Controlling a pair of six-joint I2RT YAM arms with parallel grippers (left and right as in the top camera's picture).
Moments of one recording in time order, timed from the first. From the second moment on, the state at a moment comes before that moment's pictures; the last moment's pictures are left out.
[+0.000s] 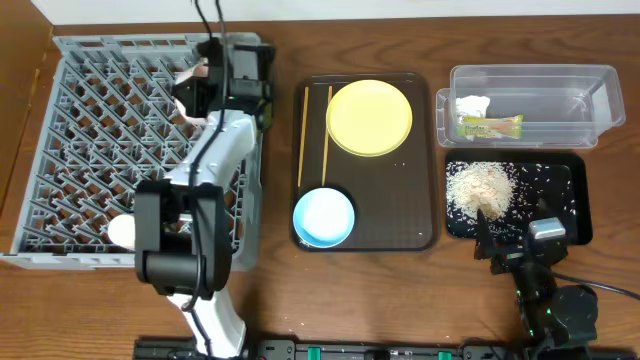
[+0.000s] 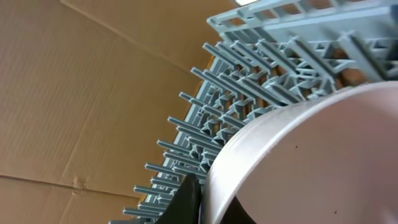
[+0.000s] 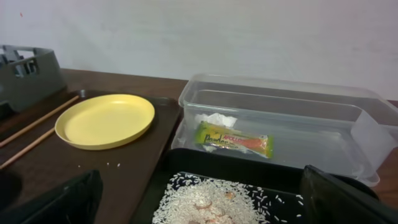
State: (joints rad) left arm -0.13 1.94 1.36 -0.26 -1.19 0.13; right arm 0.15 0.01 0.01 -0.07 -0.03 0.00
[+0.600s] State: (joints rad) left arm -0.24 1.98 1.36 -0.26 -1.35 0.18; right arm 0.15 0.01 0.01 -0.07 -0.03 0.00
